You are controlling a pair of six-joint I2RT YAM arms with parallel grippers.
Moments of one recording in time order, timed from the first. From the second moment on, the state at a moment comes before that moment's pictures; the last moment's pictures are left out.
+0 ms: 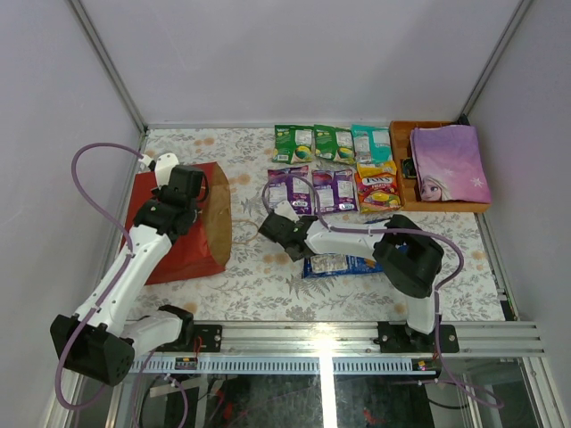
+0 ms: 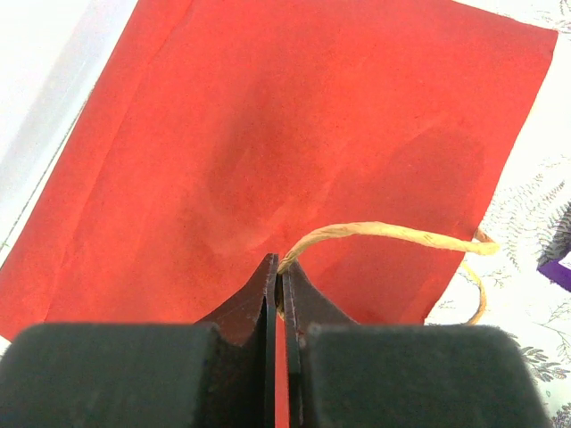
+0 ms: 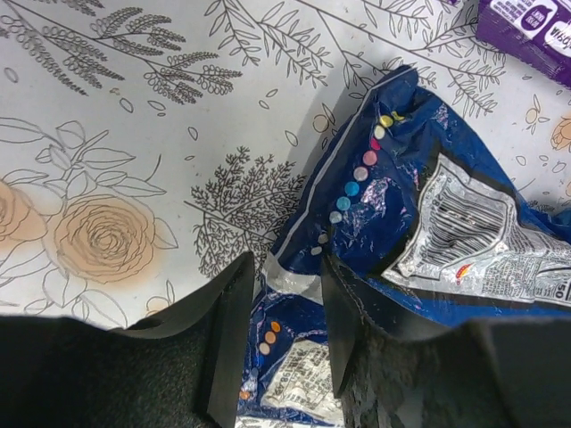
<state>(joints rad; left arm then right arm) -0.29 1.10 1.04 -0.77 -0.63 -0.53 1.04 1.91 1.28 -0.62 0.49 0.42</state>
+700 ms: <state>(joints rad) -0.29 1.12 1.04 -0.76 -0.63 -0.53 0.89 1.79 1.07 -0.45 0.45 0.46</state>
